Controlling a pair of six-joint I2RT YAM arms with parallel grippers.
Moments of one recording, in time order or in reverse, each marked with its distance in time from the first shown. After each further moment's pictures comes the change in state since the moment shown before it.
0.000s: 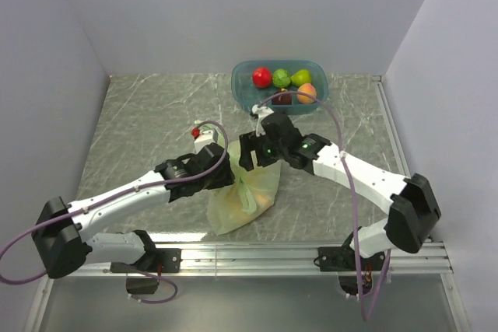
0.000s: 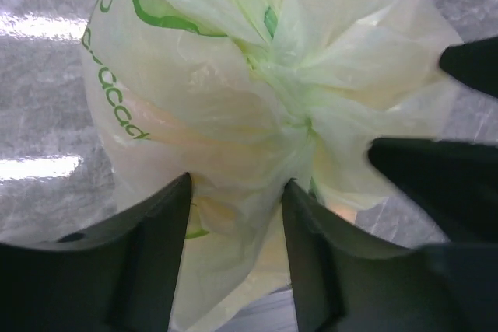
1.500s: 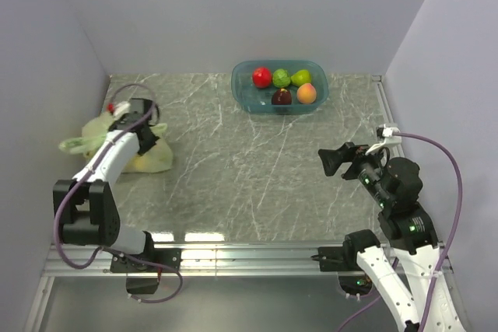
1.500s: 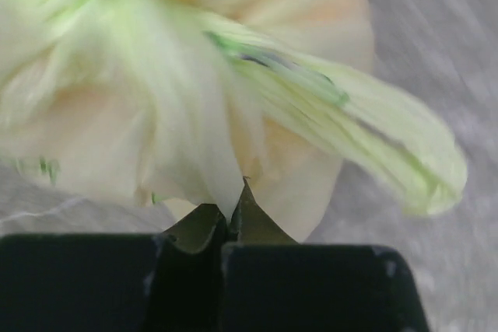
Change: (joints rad) left arm 0.930 0.263 0.159 -0.074 -0.080 0.209; right arm -0.543 -0.974 -0.323 -0.117 -0.059 -0.025
